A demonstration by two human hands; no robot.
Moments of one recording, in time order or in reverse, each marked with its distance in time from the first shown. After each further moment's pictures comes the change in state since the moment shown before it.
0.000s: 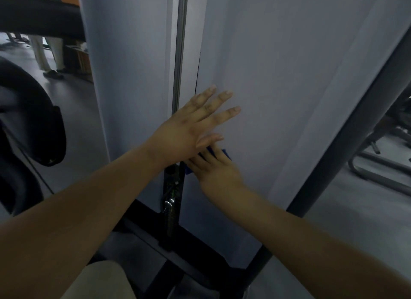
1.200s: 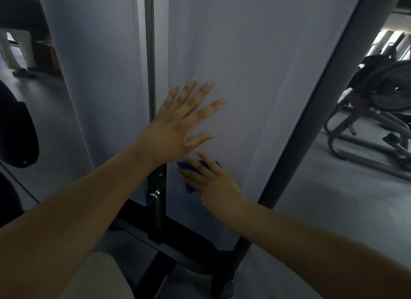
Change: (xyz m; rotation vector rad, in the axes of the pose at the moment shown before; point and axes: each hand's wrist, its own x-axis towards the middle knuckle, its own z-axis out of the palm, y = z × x) left_hand 0.001 0.037 0.014 -0.005 0.031 -0.075; right_hand -0.060 -0.003 -0.023 0.023 -0.500 -0.220
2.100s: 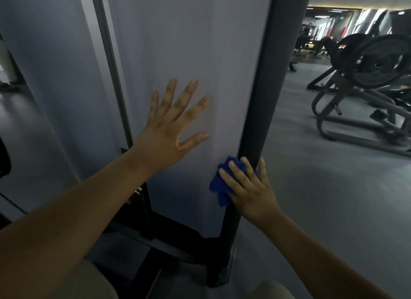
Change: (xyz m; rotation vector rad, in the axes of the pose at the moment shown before) left_hand 0.009 0.069 0.031 -0.036 0.014 -0.058; right_hand -0.133 -0.014 0.158 0.470 0.763 0.496
